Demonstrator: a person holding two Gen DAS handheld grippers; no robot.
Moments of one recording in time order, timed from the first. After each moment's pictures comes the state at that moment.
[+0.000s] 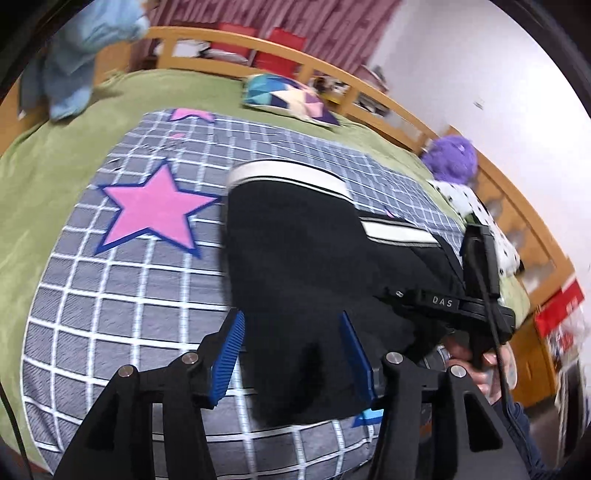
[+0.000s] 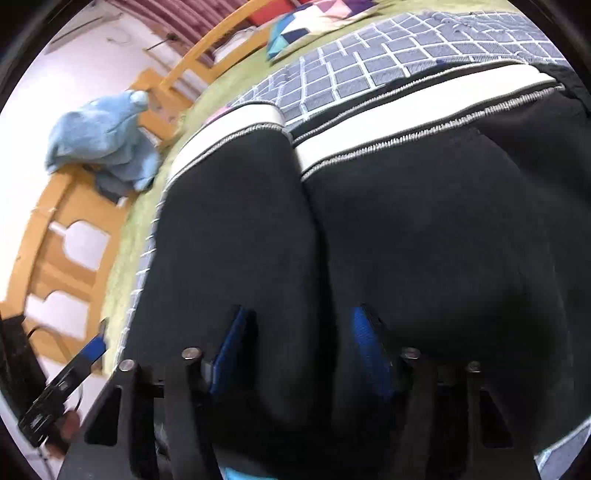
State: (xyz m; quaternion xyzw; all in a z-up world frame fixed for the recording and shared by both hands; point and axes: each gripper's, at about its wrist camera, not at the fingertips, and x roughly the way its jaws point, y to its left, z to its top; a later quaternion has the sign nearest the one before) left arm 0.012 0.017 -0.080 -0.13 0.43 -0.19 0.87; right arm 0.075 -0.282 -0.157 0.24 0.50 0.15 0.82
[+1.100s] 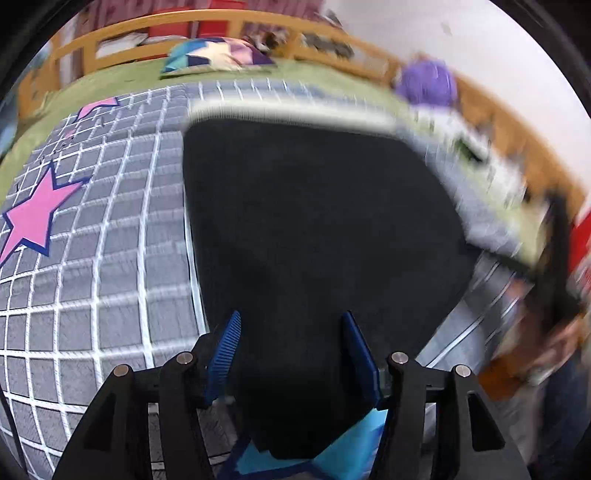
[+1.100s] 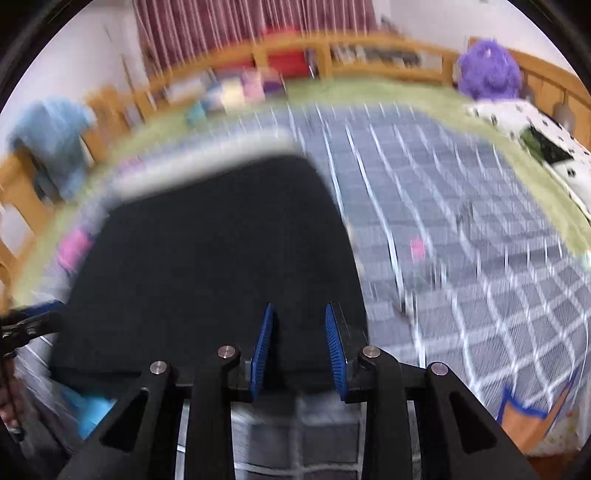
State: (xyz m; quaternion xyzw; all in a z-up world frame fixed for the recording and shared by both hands) left arm 0.013 -0.170 -0.137 0.01 0.47 -0.23 0.85; right arm 0.000 -0.459 -0.131 0.08 0.44 -0.02 0.89
